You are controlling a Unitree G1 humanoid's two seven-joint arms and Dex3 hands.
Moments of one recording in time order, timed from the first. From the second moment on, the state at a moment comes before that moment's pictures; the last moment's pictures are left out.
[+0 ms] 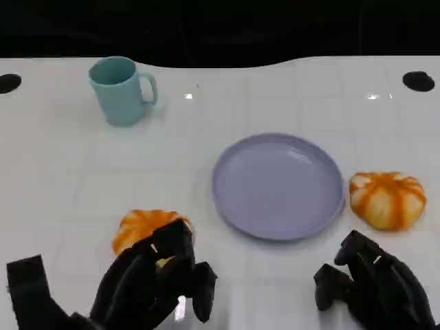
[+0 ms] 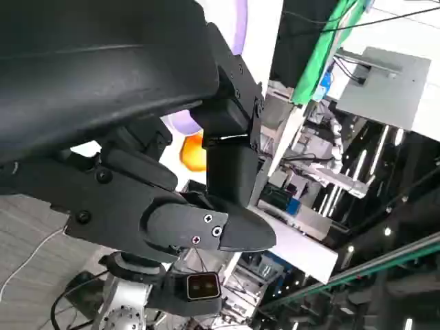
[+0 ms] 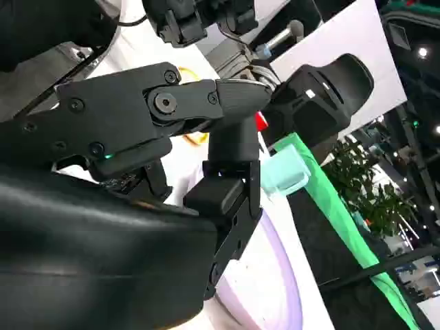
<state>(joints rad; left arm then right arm) 0.08 -0.03 -0.02 0.08 -0.54 0.07 -0.69 -0.02 0.07 -0.18 0.48 0.49 -0.08 0.78</state>
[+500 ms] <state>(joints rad) 0.08 -0.03 -0.01 0.08 -0.54 0.07 -0.69 -0.02 0.07 -0.18 0.48 0.49 -0.08 0.77</state>
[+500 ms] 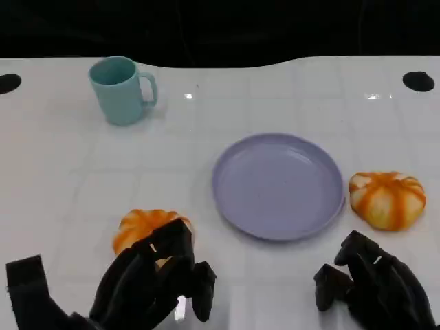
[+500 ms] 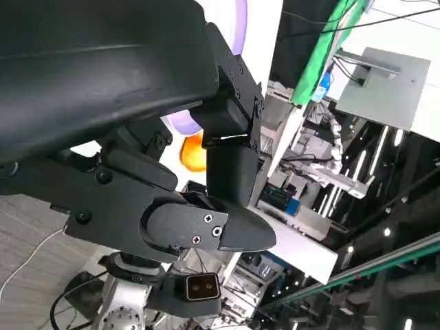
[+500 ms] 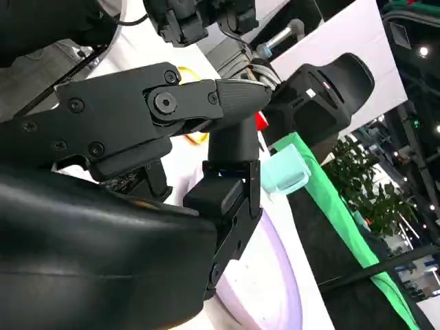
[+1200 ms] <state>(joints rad) 0.00 0.42 -0.01 -0.23 0.60 -0.35 -0.39 -0.01 0.07 -0.18 0.46 0.48 -0.09 0.77</state>
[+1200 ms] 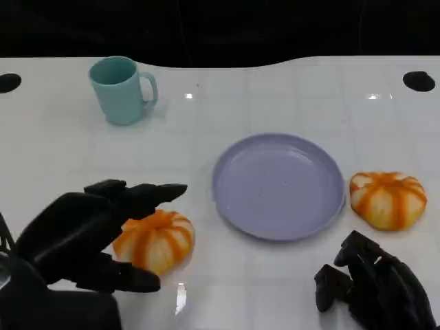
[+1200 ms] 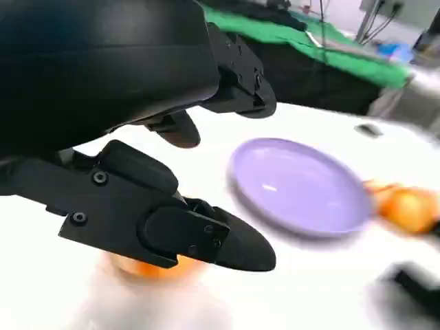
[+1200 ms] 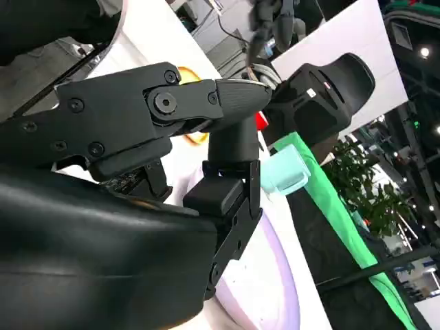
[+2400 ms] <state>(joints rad) -0.42 0.42 -0.43 0.62 0.90 -0.37 0.15 0.00 0.07 -0.18 0.44 0.48 -0.09 0.76</state>
